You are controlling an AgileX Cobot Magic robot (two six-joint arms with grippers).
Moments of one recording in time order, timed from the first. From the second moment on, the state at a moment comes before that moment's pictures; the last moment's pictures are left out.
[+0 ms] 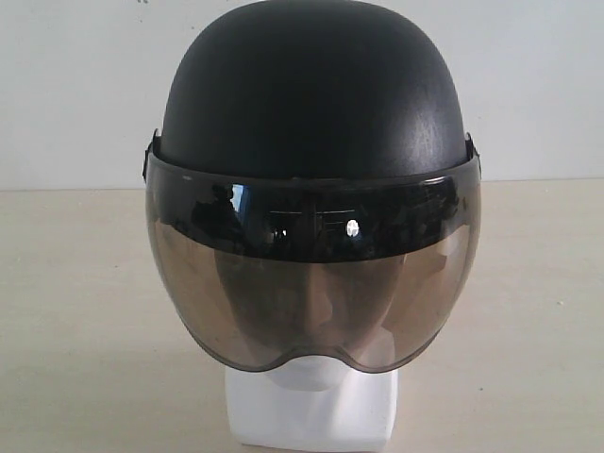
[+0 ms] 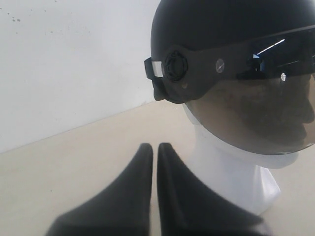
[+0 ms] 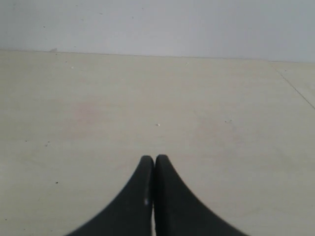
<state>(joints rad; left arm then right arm) -0.01 0.19 -0.42 -0.70 0.57 0.76 -0.03 0.00 0.00 -0.03 0.34 -0.02</state>
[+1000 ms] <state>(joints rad) -0.01 0.19 -0.42 -0.86 0.36 0.69 -0.03 0.00 0.00 -0.03 0.34 -0.01</state>
